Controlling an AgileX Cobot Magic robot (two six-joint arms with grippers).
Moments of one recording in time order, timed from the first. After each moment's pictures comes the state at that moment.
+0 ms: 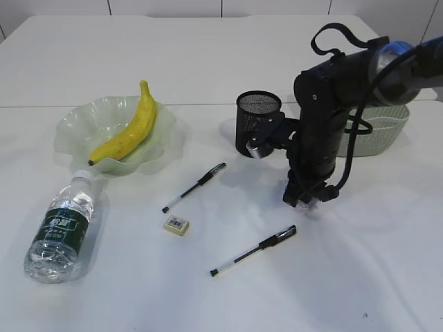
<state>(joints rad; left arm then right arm) -0.15 1.22 -1.39 -0.70 0.81 0.74 0.35 2.16 -1.50 -0.19 0.89 -0.42</state>
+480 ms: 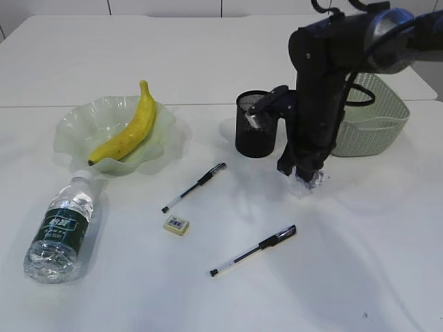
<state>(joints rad) -0.15 1.22 -1.39 -0.70 0.81 0.74 0.35 2.18 -1.72 -0.17 1.14 -0.35</state>
